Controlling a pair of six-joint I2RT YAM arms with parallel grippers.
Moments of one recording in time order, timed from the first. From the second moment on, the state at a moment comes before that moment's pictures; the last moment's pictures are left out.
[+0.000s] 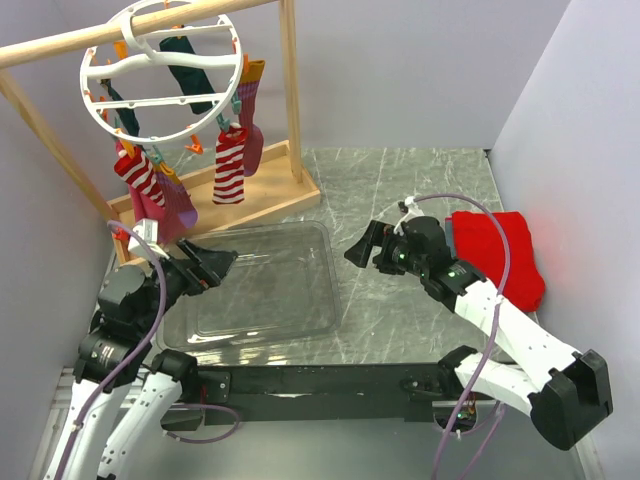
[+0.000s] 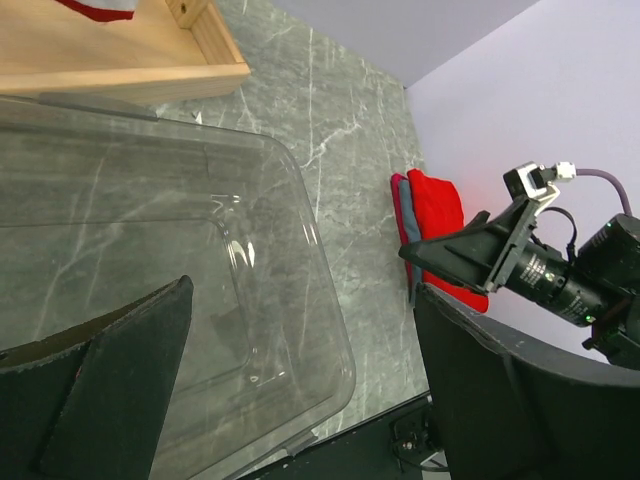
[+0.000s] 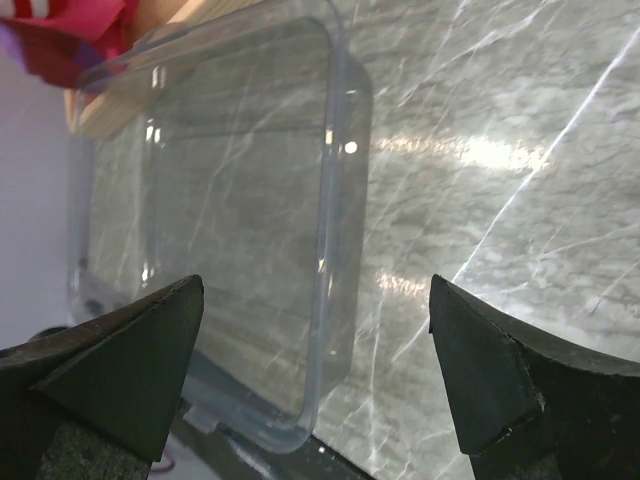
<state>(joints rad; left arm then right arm) -0.30 0.40 0.79 -0.57 0.14 -0.77 0.51 1.00 0.72 -0.26 -0.19 0.71</state>
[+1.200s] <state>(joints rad) -0.30 0.23 0.91 -0.75 -0.11 -0.75 0.78 1.80 1.29 0.49 -0.17 0.37</state>
